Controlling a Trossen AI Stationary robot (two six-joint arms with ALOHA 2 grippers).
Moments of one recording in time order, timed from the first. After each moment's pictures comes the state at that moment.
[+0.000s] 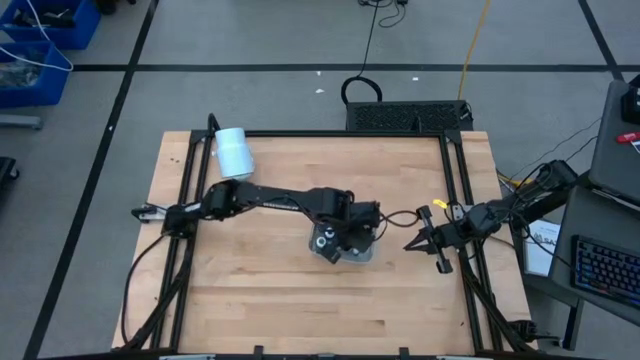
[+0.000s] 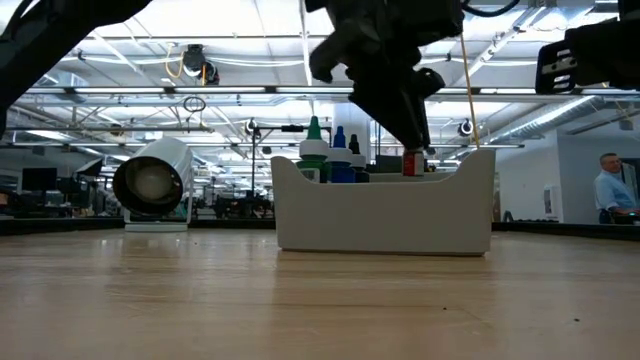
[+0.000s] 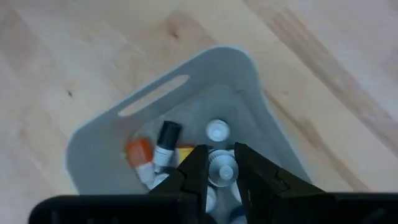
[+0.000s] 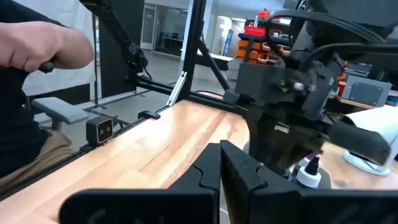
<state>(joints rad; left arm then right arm) -0.06 2.33 2.20 -1.02 0.17 0.65 0.49 0.35 0.02 0.36 0.16 -0.17</state>
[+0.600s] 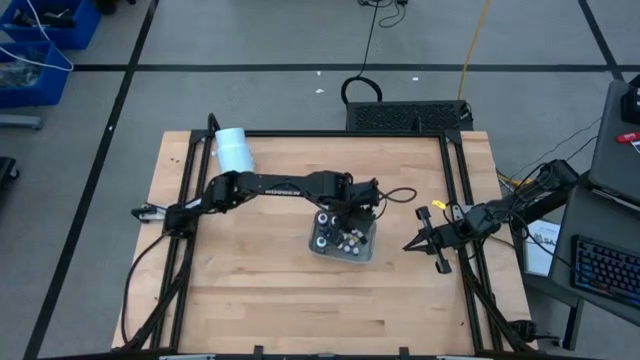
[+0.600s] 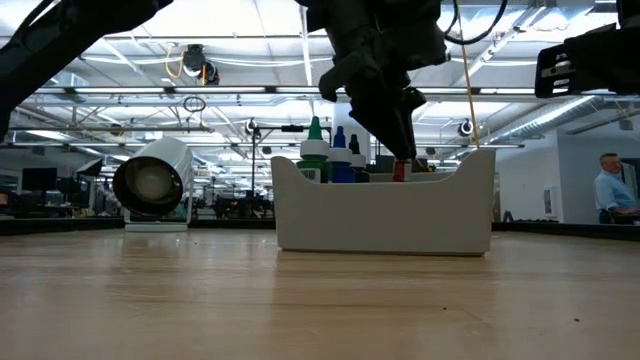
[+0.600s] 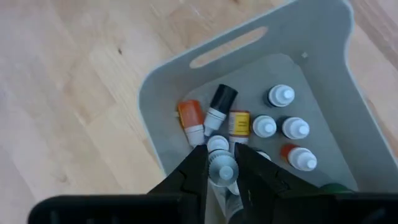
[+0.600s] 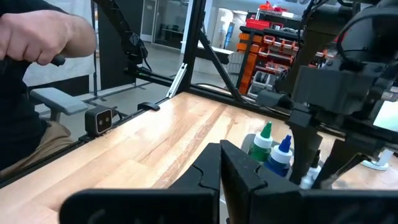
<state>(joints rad) 0.03 2.34 2.20 -1.01 0.15 0.65 0.49 0.36 0.02 0.34 0.16 -0.17</state>
